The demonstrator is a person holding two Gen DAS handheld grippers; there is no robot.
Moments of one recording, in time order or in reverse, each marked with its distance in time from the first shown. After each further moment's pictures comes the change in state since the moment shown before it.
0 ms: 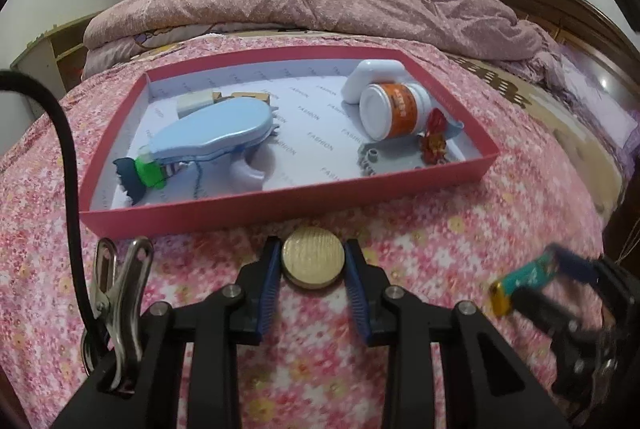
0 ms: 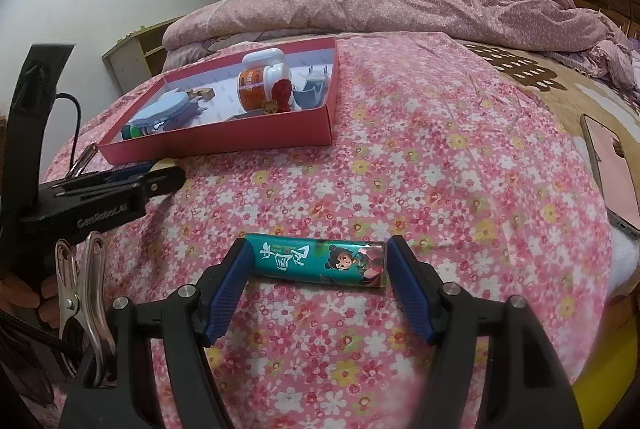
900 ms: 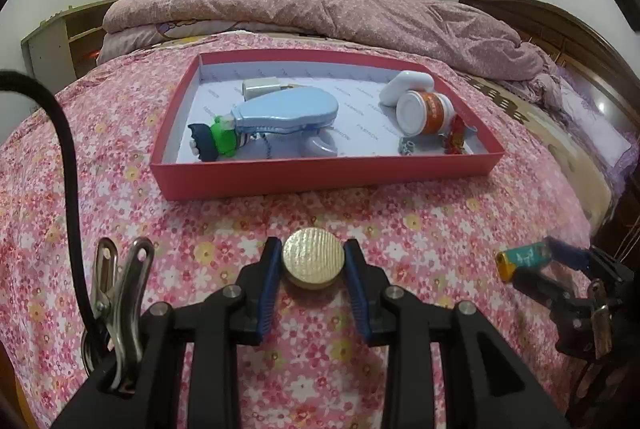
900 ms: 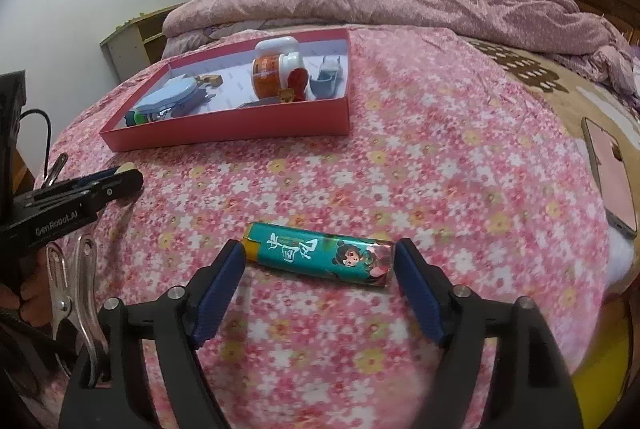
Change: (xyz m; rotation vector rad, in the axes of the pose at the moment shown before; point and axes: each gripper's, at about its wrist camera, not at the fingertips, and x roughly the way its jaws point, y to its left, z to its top) left arm -0.031 0.046 -0.023 -0.075 -0.025 -0.032; right arm 0.000 0.018 0.000 -0.025 0.043 -0.024
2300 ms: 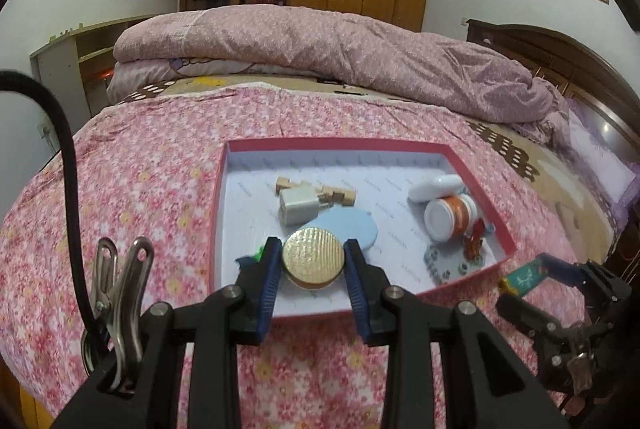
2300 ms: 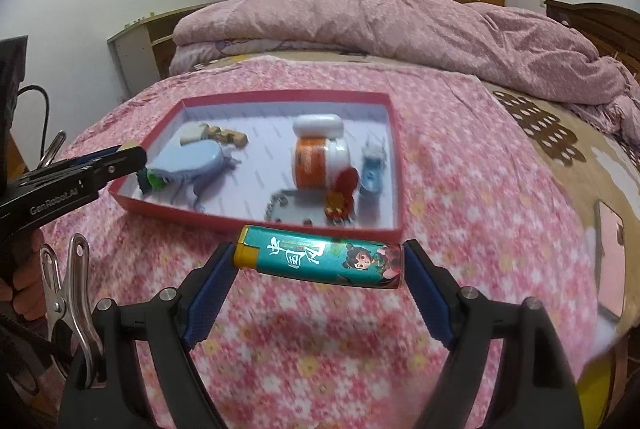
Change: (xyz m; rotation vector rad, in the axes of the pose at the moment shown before) left arm -0.010 0.028 0.082 -0.025 -0.085 0.011; right arm 0.011 0.040 0.078 -0.082 -0.037 -0.008
